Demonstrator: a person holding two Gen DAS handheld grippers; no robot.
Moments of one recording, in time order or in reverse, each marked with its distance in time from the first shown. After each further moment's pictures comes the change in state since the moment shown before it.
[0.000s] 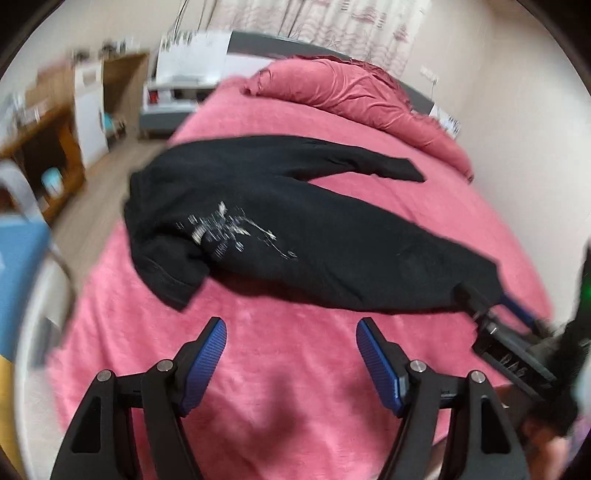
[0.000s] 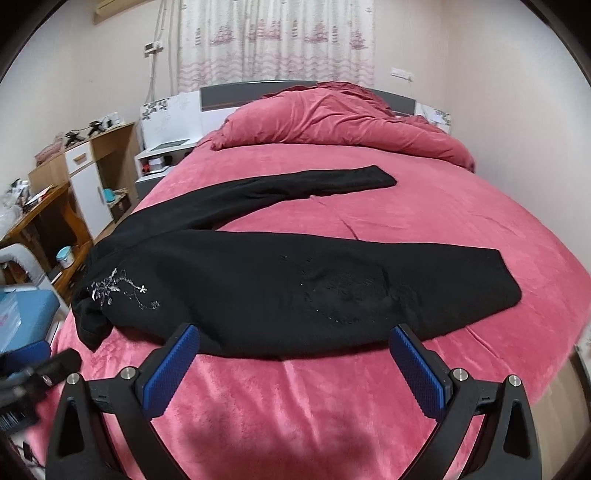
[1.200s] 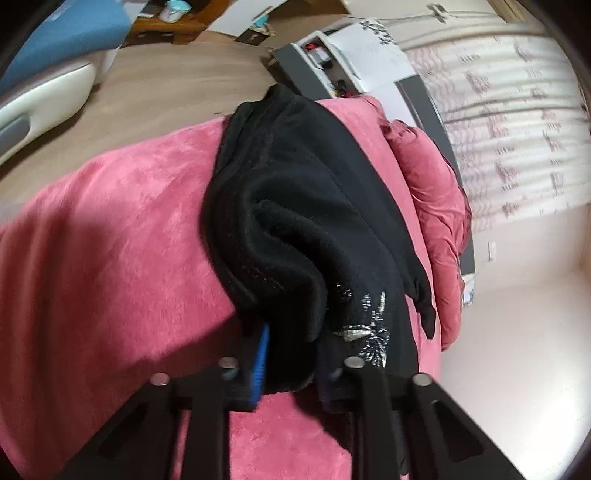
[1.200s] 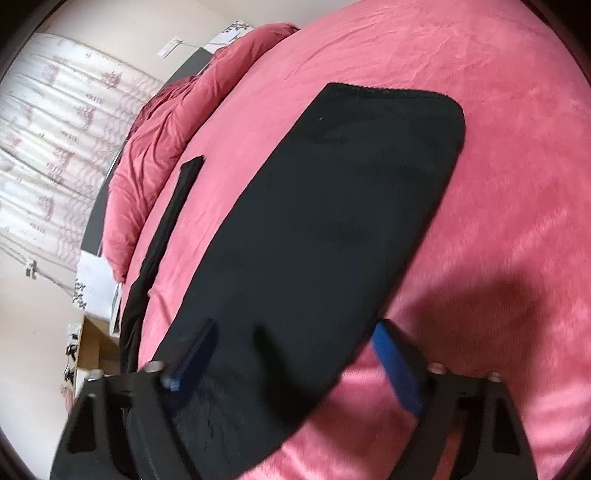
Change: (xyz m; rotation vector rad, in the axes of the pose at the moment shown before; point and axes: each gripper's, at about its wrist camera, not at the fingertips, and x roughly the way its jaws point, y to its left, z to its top) left arm 0.107 0.162 0.028 -0.771 -0.082 -0.147; right arm 0.155 -0.307 -0.015 1.001 0.098 0.036
